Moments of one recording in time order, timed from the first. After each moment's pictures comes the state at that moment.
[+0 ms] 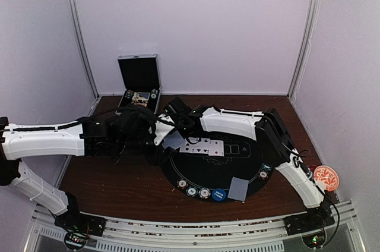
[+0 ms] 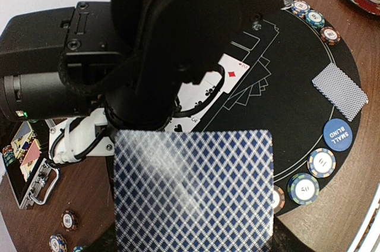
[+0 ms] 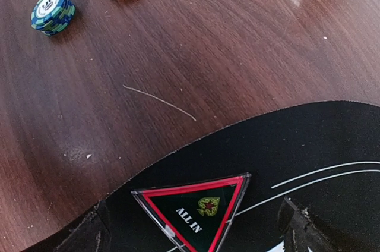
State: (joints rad) left arm -1.07 1.35 1.01 -0.37 -0.25 0.09; right arm 0.90 2.52 2.19 -0.58 -0.06 0.00
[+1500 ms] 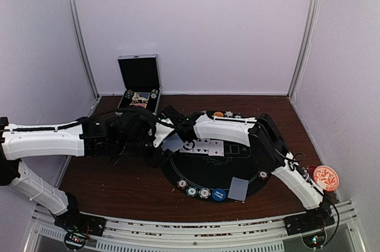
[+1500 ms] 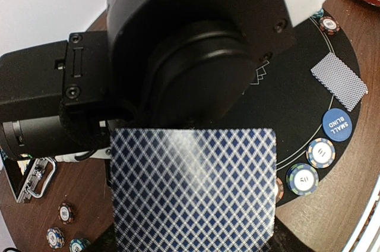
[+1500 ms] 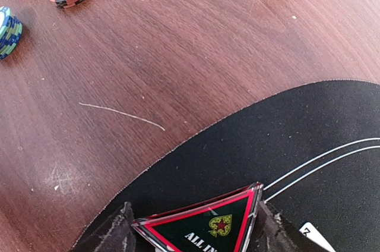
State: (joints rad) left arm -1.07 1.35 1.01 -0.40 -0.25 0.09; right arm 0.96 2.58 2.24 -0.57 0.16 0.13
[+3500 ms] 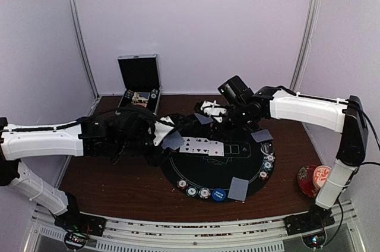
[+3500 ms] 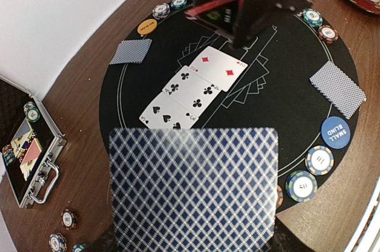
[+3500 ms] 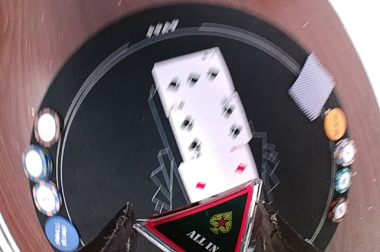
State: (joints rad) left arm -1.07 1.34 1.01 -0.38 -0.25 0.09; right arm 0.77 1.73 1.44 -0.60 -0.07 -0.37
